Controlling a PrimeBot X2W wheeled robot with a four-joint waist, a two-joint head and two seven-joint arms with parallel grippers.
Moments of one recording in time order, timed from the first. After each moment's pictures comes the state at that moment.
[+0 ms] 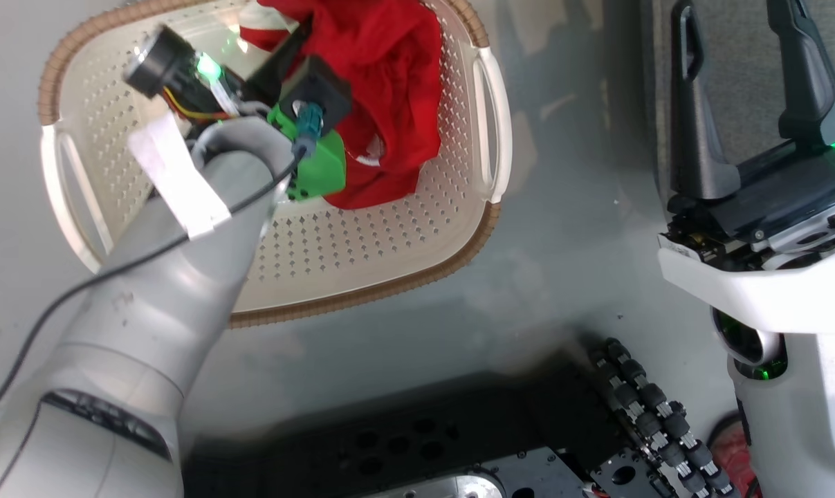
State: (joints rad) left arm -1.14 0.10 -0.77 1.04 -0.01 0.05 -0.26; right arm -0.48 -0.11 0.14 -0.34 0.20 0.13 -0.26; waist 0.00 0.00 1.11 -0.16
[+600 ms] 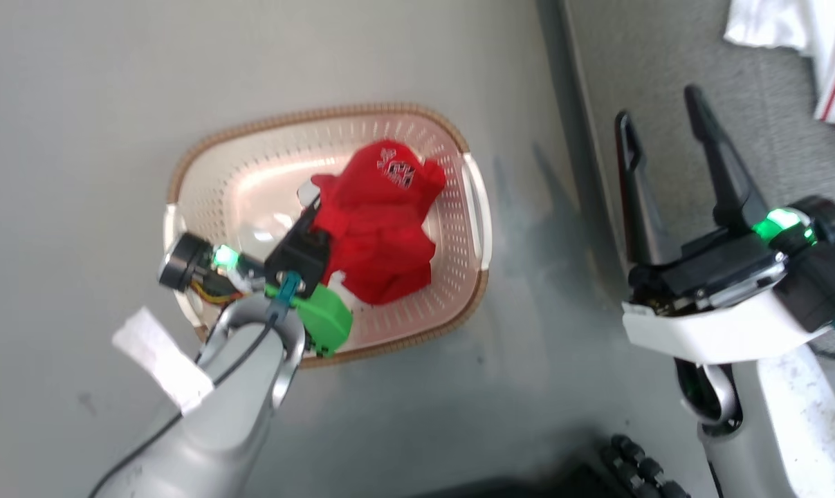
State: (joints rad) left arm -0.66 0.15 -0.64 0.70 -0.14 0.08 -0.26; right arm -0.32 -0.08 0.14 -0.22 0.22 0.13 -0.26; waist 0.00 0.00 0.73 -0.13
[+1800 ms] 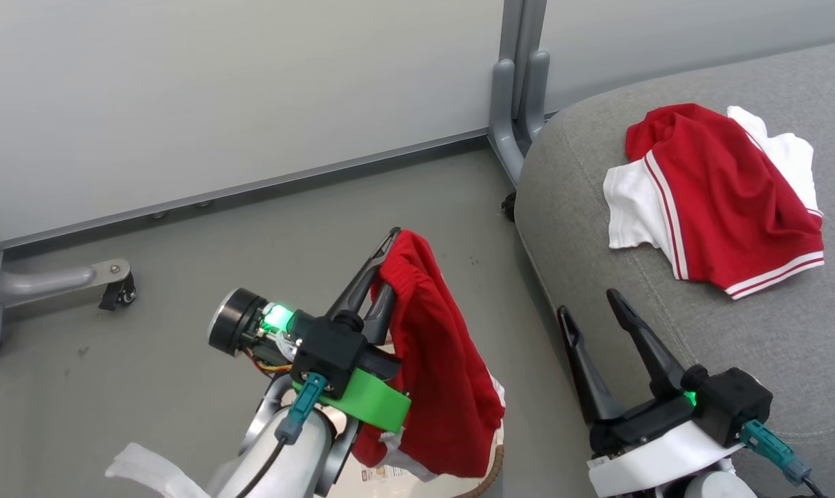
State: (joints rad) left arm -0.33 0.11 -0.54 0.16 -0.09 0.04 -0.26; right arm 0.00 -0.07 0.23 -0.07 0.26 0.13 -0.26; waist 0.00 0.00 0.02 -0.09
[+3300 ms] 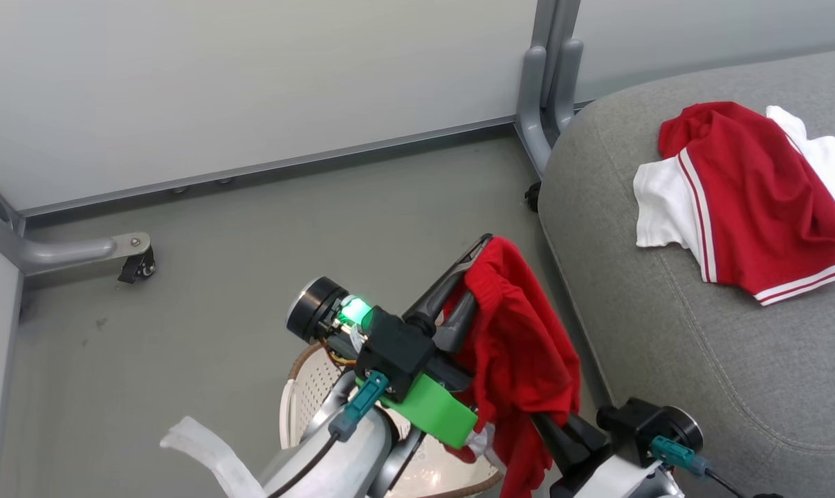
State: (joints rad) left arm -0.42 0.07 -0.75 0.15 -0.23 0.04 -0.26; right arm -0.10 -0.18 0.51 0.23 0.34 0.13 -0.26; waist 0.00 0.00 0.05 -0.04
